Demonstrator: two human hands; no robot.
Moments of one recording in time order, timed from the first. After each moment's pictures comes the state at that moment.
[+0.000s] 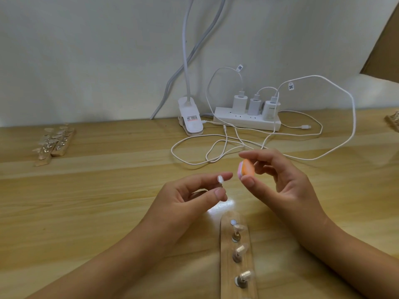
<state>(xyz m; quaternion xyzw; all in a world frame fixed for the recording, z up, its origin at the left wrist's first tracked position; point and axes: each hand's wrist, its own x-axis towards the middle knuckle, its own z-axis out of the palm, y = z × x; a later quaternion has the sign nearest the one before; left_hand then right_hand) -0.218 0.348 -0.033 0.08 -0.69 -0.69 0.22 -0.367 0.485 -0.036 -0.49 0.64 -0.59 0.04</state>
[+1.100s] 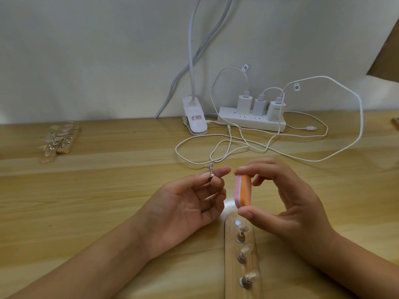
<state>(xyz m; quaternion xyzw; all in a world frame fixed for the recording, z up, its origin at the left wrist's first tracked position) -0.225 0.332 -0.031 0.09 -0.35 -0.93 0.02 -0.355 0.488 -0.032 -0.61 0.58 -0.54 -0.05</state>
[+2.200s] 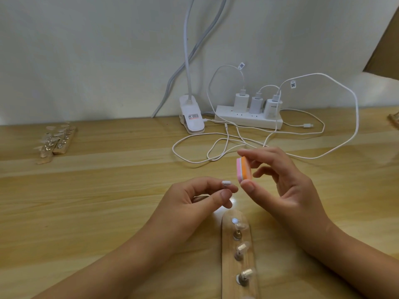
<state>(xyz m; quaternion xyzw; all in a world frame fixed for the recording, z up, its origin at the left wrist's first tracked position) -0.222 0.355 -0.035 0.09 -0.71 -0.67 0.22 -0.361 0.487 -0.034 -0.53 0.62 -0.57 0.01</state>
